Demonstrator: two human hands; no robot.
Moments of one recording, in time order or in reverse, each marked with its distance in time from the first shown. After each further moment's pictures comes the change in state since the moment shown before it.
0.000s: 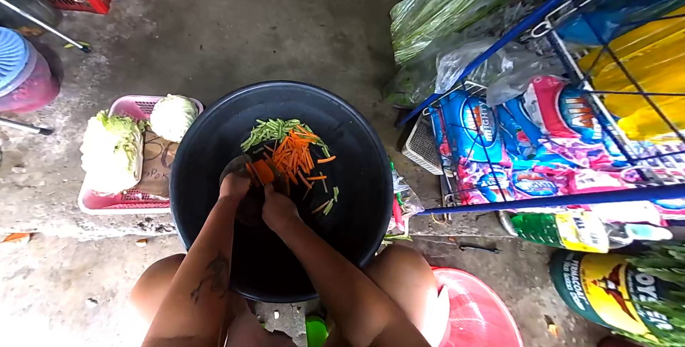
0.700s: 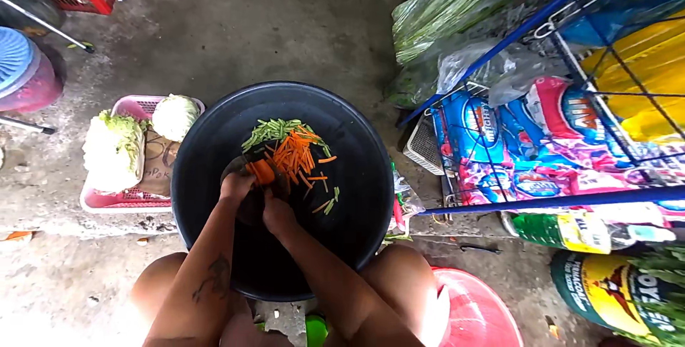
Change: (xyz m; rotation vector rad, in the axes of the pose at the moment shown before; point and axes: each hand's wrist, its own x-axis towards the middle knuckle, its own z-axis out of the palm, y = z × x) left_hand -0.011 0.006 -0.005 -0.049 -0.023 -0.028; right_hand 0.020 0.013 0.035 0.046 0.049 -0.056
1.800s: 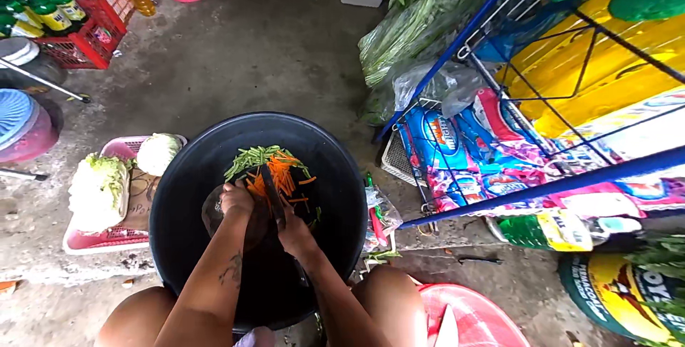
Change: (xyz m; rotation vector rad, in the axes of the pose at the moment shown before) left_hand -0.001 0.075 0.061 0.750 0.245 -0.104; right_hand -0.052 0.077 -0.064 0.419 0.059 0.040
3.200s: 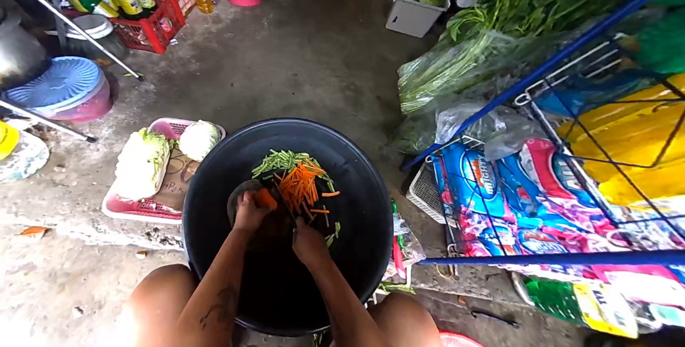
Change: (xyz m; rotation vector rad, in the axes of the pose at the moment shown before) left_hand -0.001 -0.087 0.036 -0.863 0.018 0.230; right_hand 0.021 -0.009 0.030 -0.517 0.027 -0.006
